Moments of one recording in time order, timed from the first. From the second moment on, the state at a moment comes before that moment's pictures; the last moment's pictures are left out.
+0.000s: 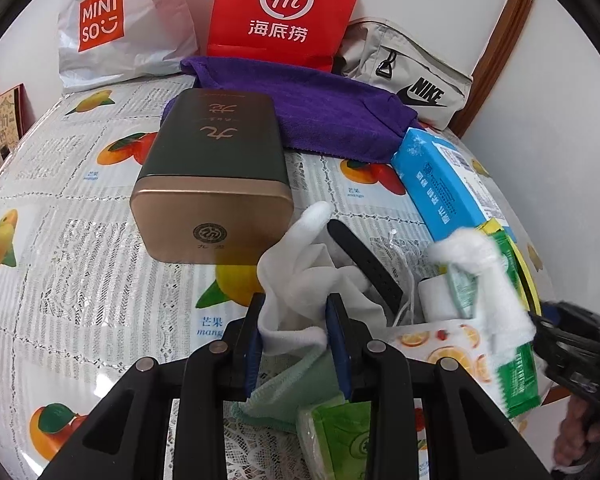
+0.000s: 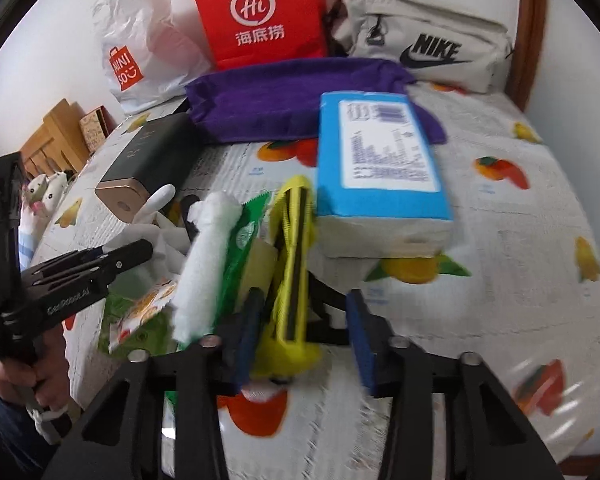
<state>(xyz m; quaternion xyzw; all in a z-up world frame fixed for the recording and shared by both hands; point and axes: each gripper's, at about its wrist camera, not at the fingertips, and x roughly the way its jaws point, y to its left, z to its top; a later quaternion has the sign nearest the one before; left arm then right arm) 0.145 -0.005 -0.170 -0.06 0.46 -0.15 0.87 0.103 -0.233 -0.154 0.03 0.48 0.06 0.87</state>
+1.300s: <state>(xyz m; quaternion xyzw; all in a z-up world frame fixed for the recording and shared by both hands) 0.137 0.024 -0.168 -0.07 0.45 -0.10 0.89 0.072 -0.275 -0.162 0.05 0.44 0.08 0.89</state>
